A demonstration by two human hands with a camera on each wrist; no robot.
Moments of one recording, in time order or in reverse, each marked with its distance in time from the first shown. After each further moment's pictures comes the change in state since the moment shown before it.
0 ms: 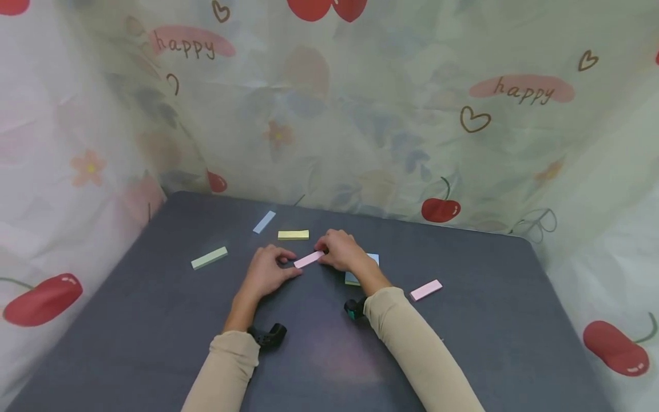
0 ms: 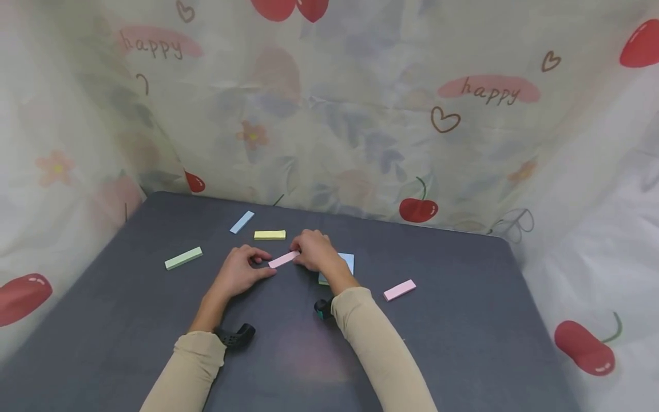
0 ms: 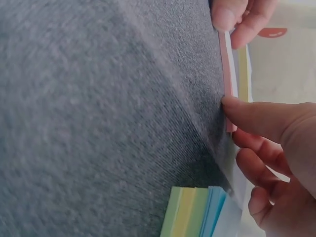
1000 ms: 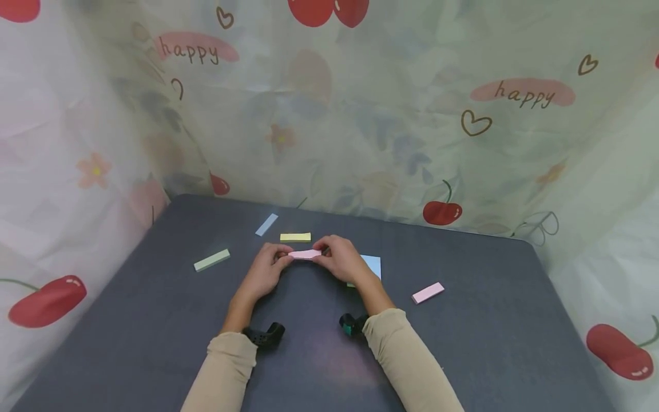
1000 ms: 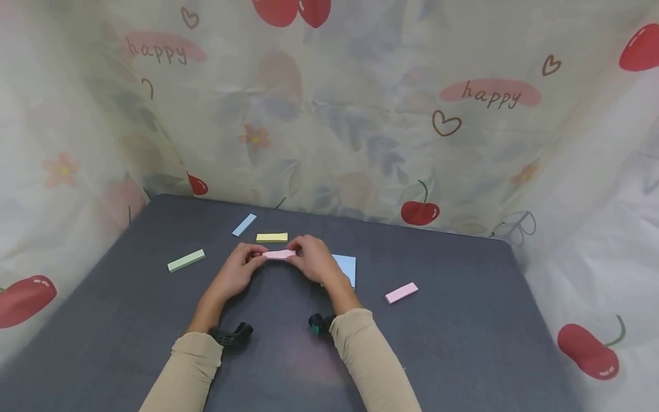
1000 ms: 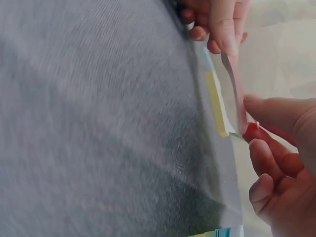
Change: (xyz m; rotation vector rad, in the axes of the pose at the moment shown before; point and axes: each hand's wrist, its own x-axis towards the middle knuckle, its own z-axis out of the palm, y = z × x) left_hand 0.000 -0.001 -0.010 -0.211 0.009 0.006; right_hand -0.017 -0.010 0.012 0.294 0.214 0.012
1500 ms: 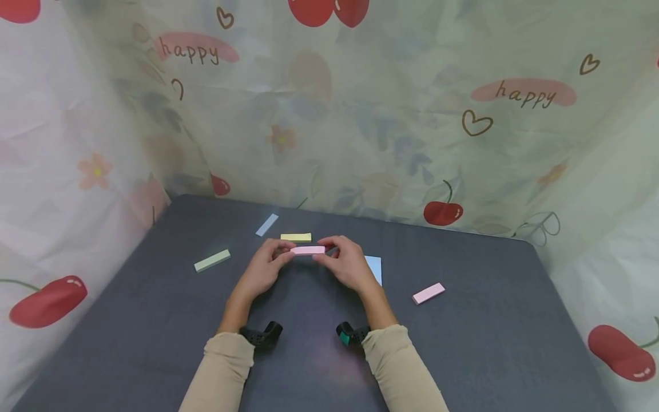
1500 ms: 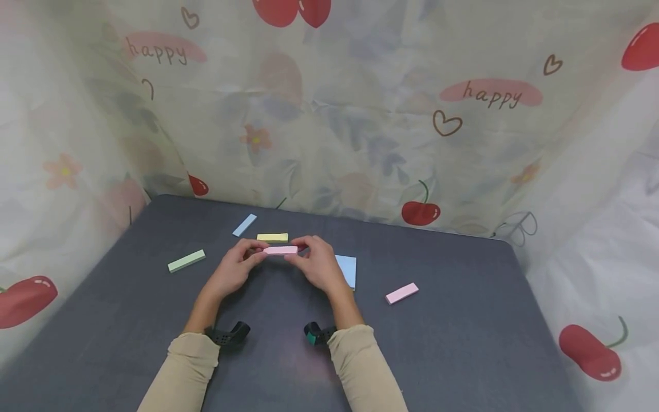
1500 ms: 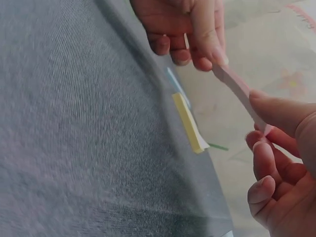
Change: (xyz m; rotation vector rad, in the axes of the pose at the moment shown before) left_hand -0.003 0.010 -0.009 -0.099 -0.029 0.007; right_hand -0.024 -0.005 -0.001 0.217 0.171 0.056
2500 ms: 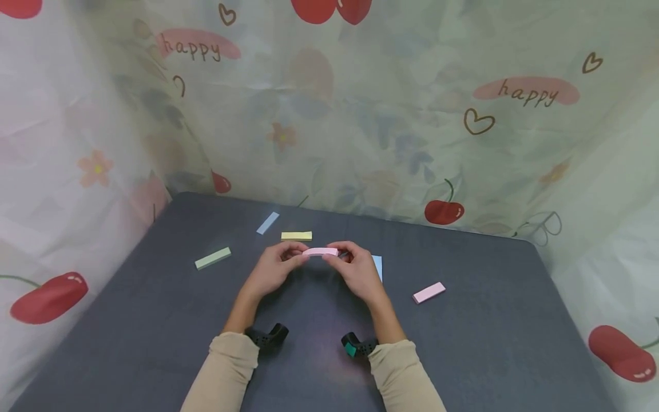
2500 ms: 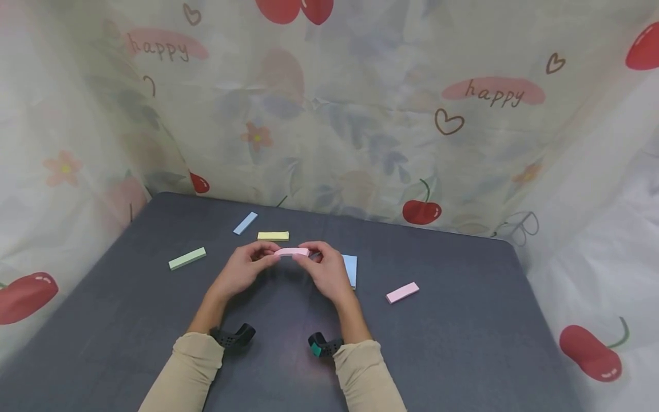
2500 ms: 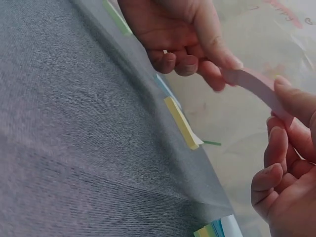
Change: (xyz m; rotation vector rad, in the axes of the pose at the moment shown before) left_hand -0.002 0.011 0.011 -0.105 -0.066 0.086; right_hand -0.024 0.008 -0.004 0.277 0.090 0.037
